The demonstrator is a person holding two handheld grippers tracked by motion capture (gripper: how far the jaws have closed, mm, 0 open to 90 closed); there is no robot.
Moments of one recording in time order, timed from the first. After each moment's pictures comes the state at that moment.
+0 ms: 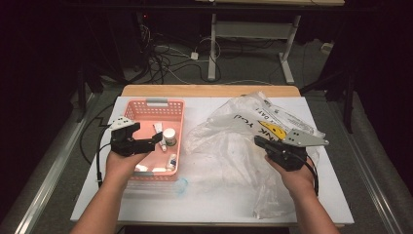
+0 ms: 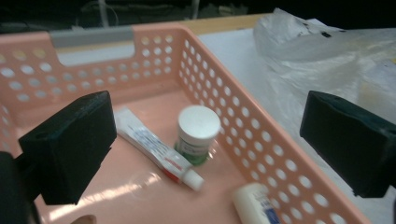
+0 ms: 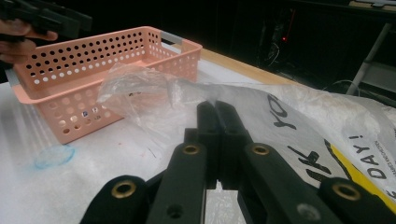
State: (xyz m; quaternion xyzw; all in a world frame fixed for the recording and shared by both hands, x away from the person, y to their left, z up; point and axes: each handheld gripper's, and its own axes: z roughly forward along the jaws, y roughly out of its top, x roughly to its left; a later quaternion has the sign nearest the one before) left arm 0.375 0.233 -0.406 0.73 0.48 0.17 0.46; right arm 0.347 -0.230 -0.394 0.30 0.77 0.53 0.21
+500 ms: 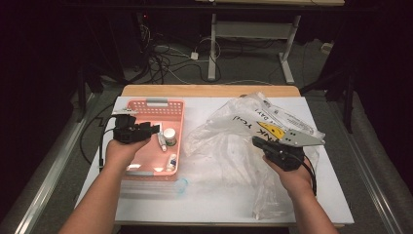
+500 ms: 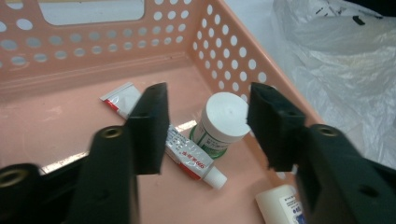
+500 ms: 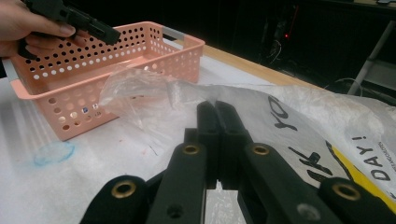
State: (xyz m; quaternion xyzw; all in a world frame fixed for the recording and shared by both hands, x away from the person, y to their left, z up) left arm 0.416 0.244 -0.421 0.75 0.50 0.08 0.43; right arm 0.349 -0.225 -0.397 0.29 0.77 0.52 0.21
